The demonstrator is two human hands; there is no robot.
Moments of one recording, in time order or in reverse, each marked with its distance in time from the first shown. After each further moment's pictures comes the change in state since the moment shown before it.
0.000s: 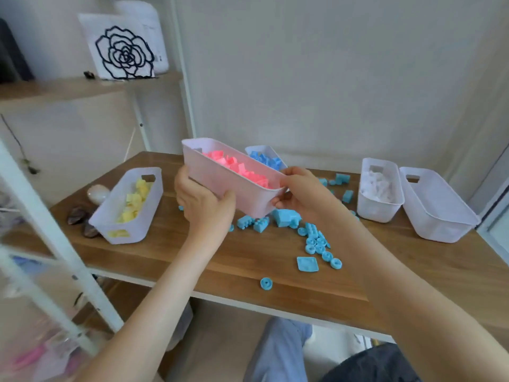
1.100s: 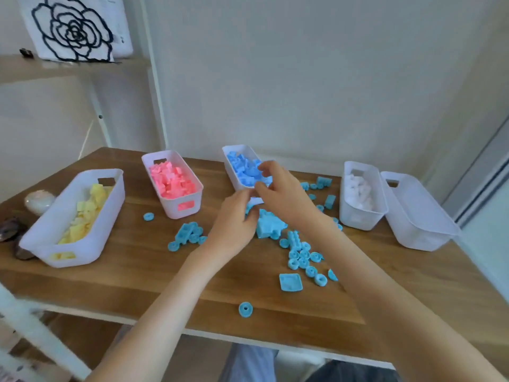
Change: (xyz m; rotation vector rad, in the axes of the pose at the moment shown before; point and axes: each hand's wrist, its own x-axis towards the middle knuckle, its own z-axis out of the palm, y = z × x) left_hand 0.014 -0.021 0.074 0.013 -0.591 0.351; right_hand 0.028 0.011 -0.008 -0.803 0.151 -0.401
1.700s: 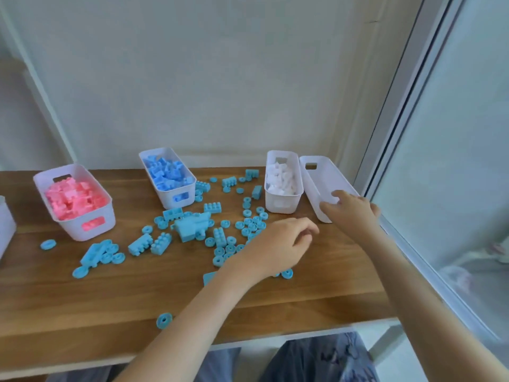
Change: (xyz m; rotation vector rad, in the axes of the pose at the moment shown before) left_hand -0.019 0.116 0.132 -0.014 -0.598 0.294; right_hand -0.103 0.169 -0.153 -0.574 0.189 0.675
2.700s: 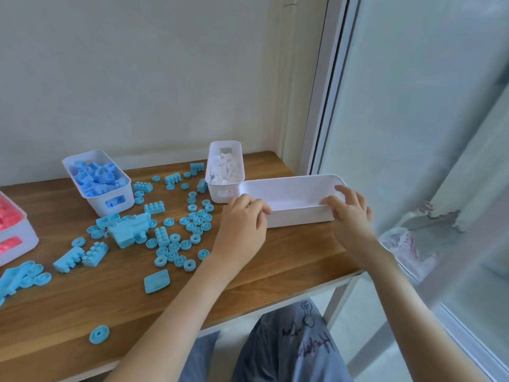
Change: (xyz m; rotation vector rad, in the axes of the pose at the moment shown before) left_hand 0.030 0.004 0.058 0.282 0.395 0.070; right_hand -0.047 0.114 -0.005 0.060 0.205 -0.067
